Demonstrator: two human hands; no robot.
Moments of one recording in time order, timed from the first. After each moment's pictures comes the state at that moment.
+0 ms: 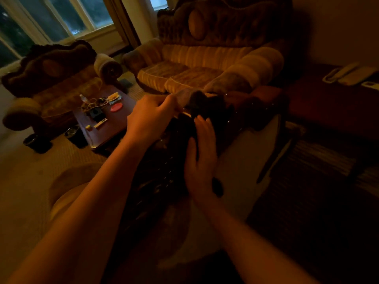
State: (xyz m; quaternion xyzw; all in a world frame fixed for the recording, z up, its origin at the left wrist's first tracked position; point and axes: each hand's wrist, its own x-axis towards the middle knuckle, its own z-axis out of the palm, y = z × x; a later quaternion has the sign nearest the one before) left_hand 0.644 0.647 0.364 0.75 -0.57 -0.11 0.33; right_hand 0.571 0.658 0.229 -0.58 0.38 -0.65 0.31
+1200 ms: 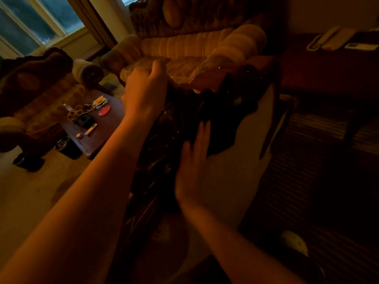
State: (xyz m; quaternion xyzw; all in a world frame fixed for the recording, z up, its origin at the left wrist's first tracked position) left_hand 0.643 0.648 0.359 0.71 -0.54 -0.13 0.43; right_hand 0.615 0.719 0.207 -0.45 0.43 -0.63 0.47
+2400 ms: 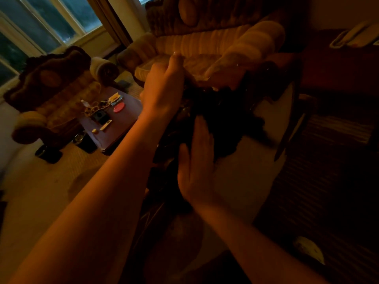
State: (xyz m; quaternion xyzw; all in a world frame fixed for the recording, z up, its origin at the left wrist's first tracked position) left_hand 0.652 0.648 0.358 0.67 -0.57 -0.16 0.44; right_hand 0.619 0.721 0.219 -0.59 0.36 -0.65 0.31
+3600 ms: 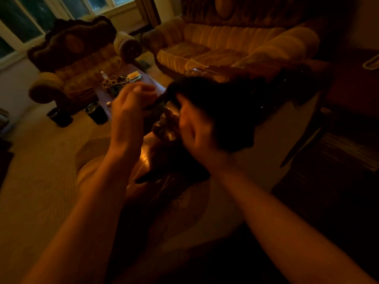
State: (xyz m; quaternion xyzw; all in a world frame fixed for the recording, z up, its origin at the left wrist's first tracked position) left_hand 0.723 0.773 0.332 0.66 -0.42 -0.16 0.60; right_hand 0.622 0.732 0.251 -0.76 0.27 -0.55 0.22
